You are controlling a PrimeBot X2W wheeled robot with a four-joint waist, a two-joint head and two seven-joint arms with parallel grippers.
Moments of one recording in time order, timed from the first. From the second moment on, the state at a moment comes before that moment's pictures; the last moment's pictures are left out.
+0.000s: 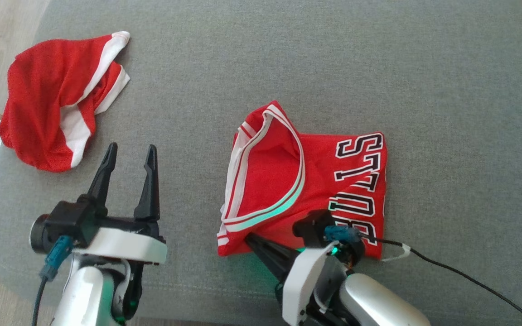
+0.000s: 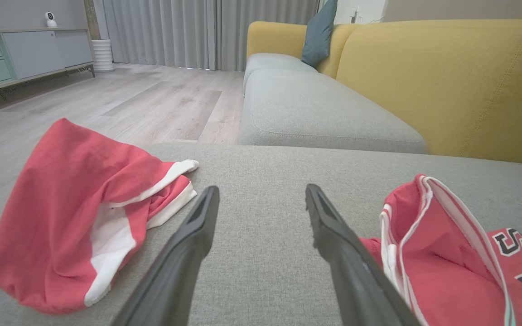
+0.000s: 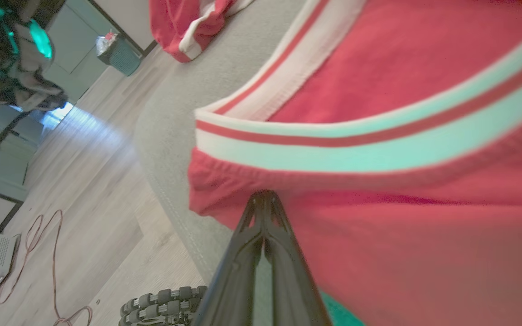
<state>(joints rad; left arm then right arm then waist) -0.11 0.09 -0.16 0.09 -0.18 -0.02 -0.26 -0.30 -0.07 0.79 0.41 0.54 0.13 0.15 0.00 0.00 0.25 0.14</state>
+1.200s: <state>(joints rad) 0.00 0.11 -0.11 0.06 -0.15 0.00 -0.26 0.07 -0.07 -0.01 -0.15 0.22 0.13 0.00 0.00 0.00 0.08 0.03</state>
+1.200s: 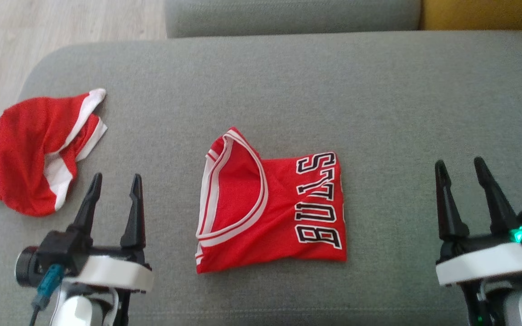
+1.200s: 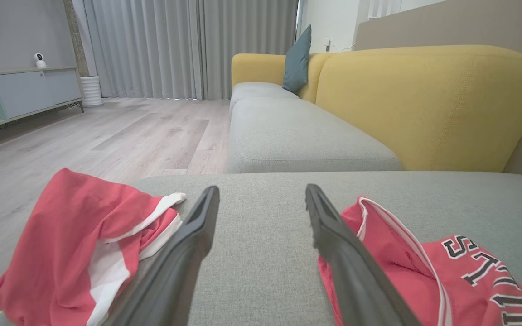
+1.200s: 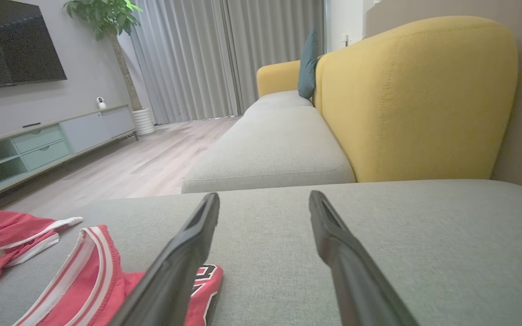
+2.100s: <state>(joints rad) 0.08 0.13 -0.12 0.05 -0.14 0.02 -0.24 0.16 -0.05 -0.02 -0.18 0.21 0.13 0.05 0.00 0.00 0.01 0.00</state>
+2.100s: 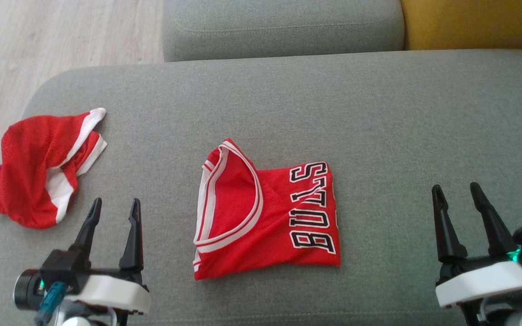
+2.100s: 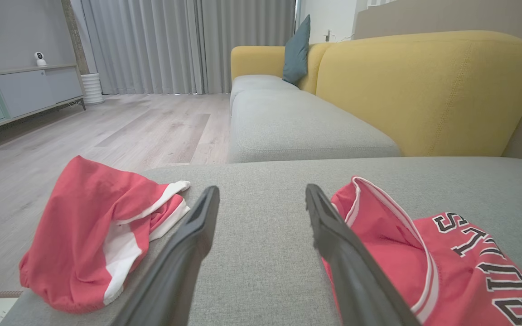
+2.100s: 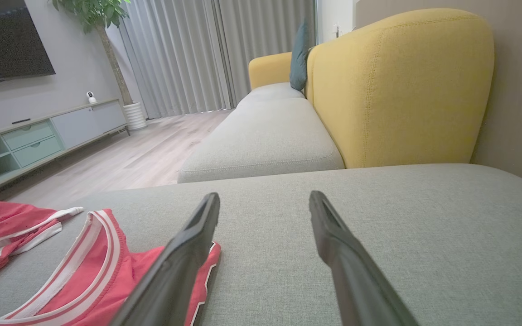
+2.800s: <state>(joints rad) 0.08 0.15 -0.14 0.05 -0.14 0.03 -0.23 0.16 -0.05 -0.02 -0.17 0.21 0.13 0.05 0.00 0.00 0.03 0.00</state>
